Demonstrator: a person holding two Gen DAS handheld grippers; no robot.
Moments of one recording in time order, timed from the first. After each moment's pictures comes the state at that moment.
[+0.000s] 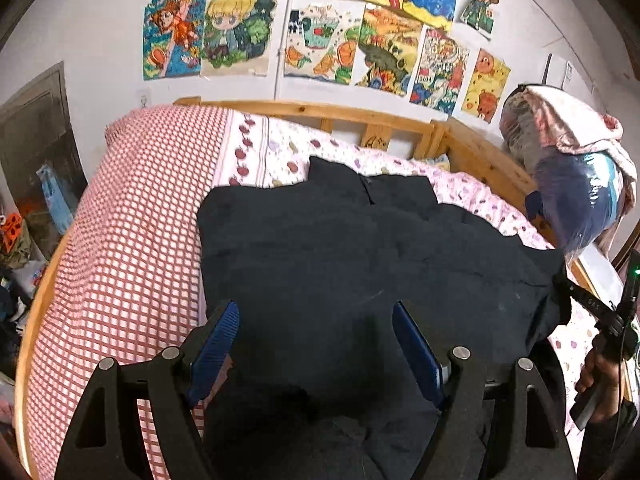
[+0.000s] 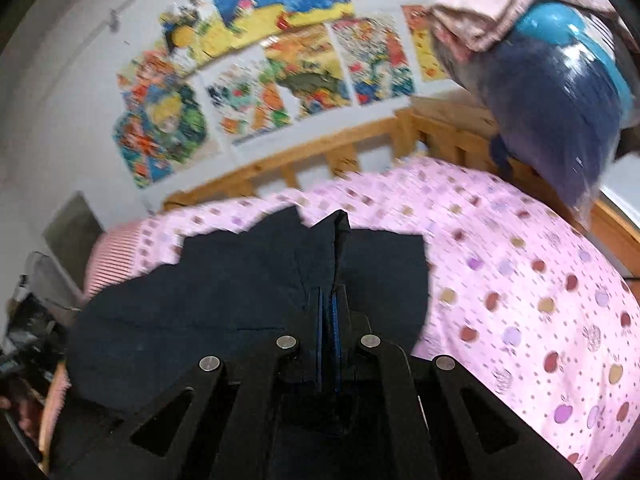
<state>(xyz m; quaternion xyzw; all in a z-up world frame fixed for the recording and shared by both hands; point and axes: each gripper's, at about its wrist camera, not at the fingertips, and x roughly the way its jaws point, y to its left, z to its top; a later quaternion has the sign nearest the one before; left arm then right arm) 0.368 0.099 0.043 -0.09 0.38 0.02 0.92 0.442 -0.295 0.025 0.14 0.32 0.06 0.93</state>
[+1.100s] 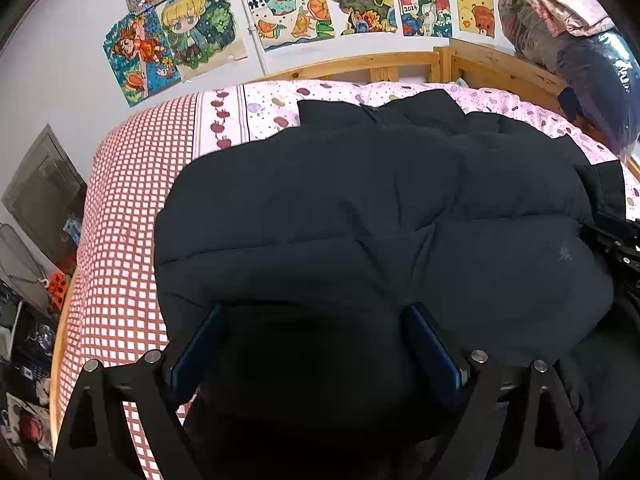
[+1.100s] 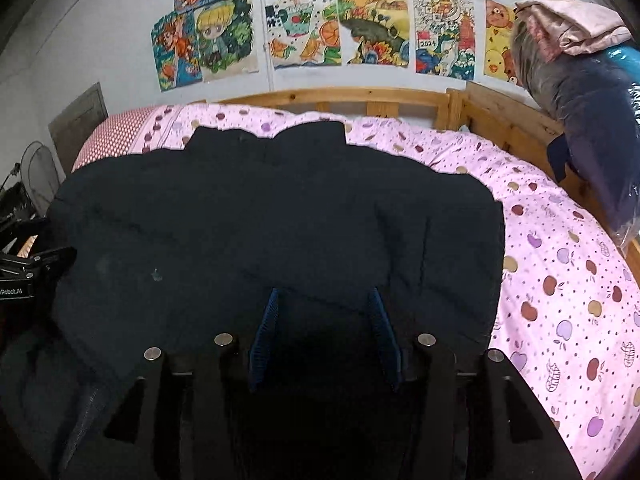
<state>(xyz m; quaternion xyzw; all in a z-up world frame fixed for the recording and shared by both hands) 0.397 0.055 -0.016 0.07 0.43 0.07 0.90 0.423 -0.228 -0.019 -0.01 0.37 0.13 0.92</state>
